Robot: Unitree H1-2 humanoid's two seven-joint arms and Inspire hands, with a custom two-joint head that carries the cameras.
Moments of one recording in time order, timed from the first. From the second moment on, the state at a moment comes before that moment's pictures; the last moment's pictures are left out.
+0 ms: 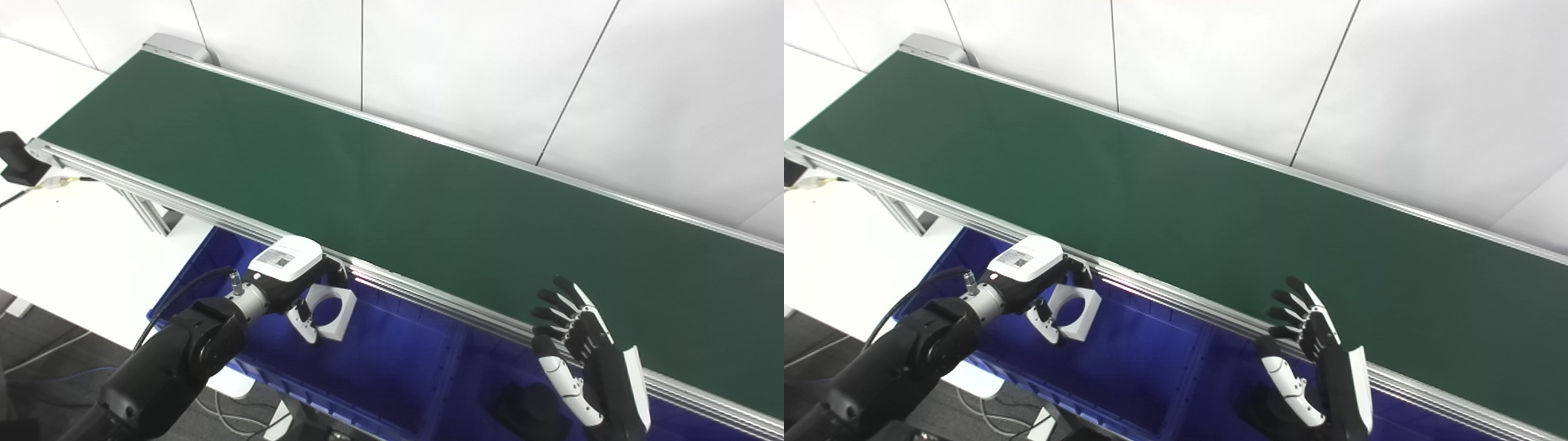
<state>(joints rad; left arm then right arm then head) 0.16 0.44 -0.23 -0.11 0.93 -0.02 -0.22 0.32 -0.10 0.22 -0.31 -0.17 -0.11 0.12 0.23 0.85</state>
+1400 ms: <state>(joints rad) 0.23 0.21 -0.19 -0.43 0.09 -0.09 -0.32 0.35 -0.08 0.23 -0.28 -0.18 -0.11 0.10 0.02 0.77</state>
